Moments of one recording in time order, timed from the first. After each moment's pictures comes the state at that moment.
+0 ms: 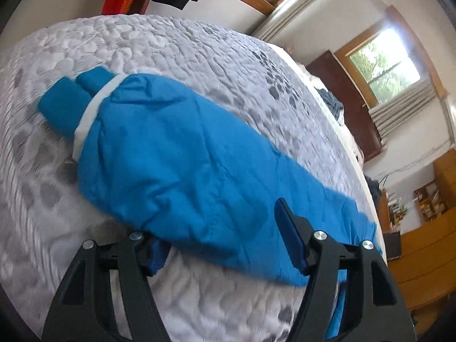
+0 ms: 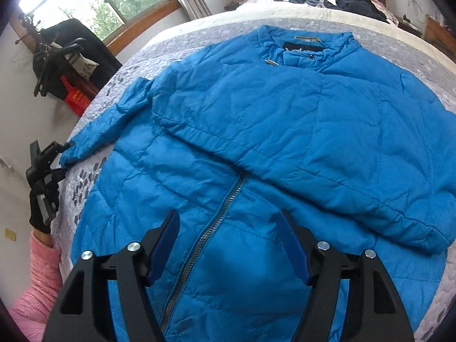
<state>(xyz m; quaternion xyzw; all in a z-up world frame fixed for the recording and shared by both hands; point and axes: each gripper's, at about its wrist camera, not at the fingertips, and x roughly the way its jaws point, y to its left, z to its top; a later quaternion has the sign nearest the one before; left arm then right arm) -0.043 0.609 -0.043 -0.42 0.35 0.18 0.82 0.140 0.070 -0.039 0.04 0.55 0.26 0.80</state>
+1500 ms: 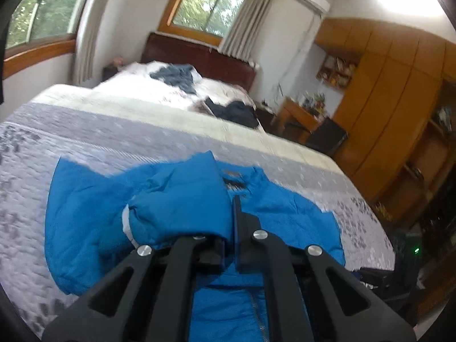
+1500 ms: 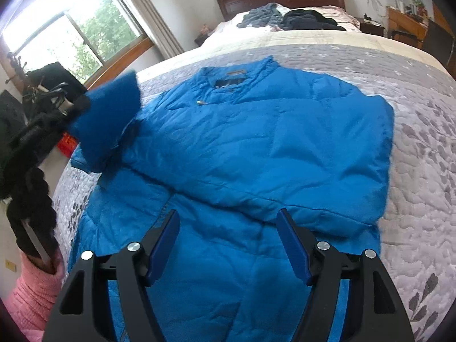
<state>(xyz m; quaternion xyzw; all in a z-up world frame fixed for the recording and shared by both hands) 0.098 0.214 0.041 -0.14 0.34 -0.14 0.92 0.129 -0.031 -0.017 0.09 0.49 0.20 0.84</state>
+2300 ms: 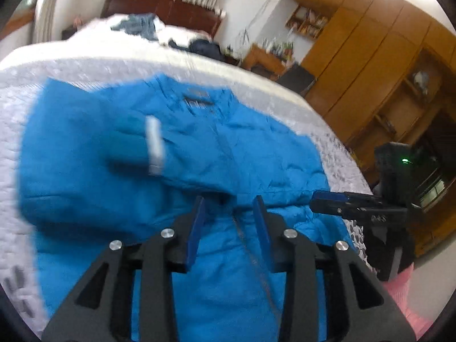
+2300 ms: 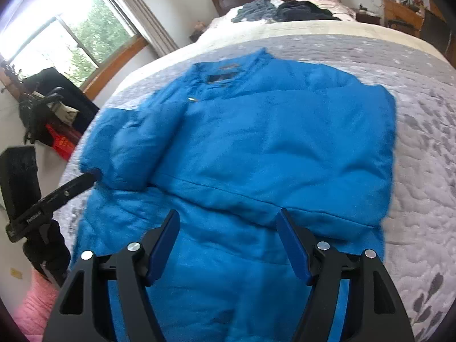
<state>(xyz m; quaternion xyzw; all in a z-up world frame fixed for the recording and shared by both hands) 0.059 0.237 -0.008 -0.13 0.40 -0.23 0.88 0.140 -0.028 -0.025 0.11 0.51 0.21 0.83</state>
